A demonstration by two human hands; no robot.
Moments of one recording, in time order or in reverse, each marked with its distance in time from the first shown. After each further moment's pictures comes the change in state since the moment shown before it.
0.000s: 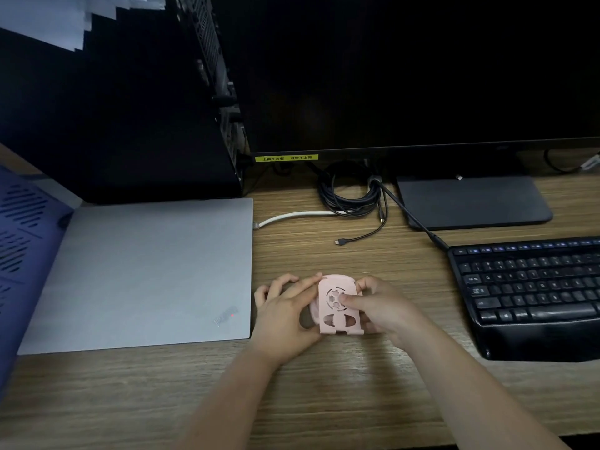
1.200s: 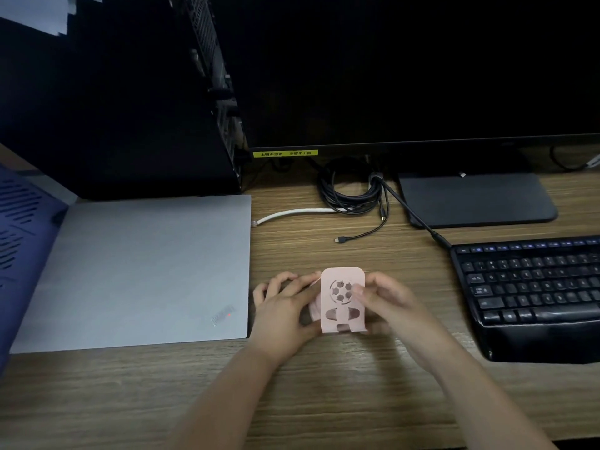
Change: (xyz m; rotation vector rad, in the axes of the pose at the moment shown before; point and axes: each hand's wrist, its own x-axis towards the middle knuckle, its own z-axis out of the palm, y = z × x) left_hand 0.003 -0.002 0.005 0.026 0.042 0.005; right_hand -0.031 0.008 -0.021 0.082 -0.164 -0.348
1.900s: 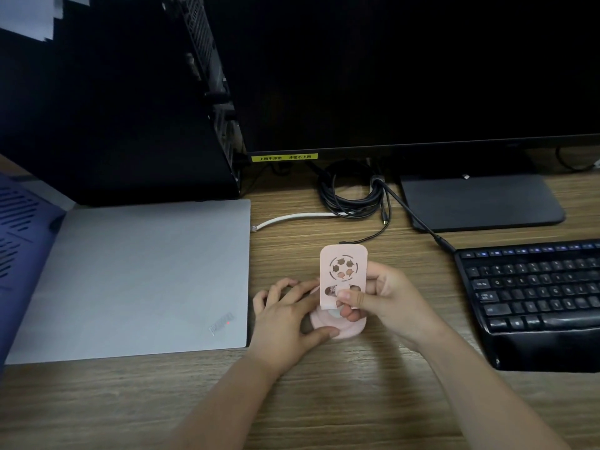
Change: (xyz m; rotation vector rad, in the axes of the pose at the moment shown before) left_hand 0.001 0.002 -0.005 0.032 -0.069 -0.011; right_hand 0.027 -0.011 0.005 0.036 -0.109 -0.137
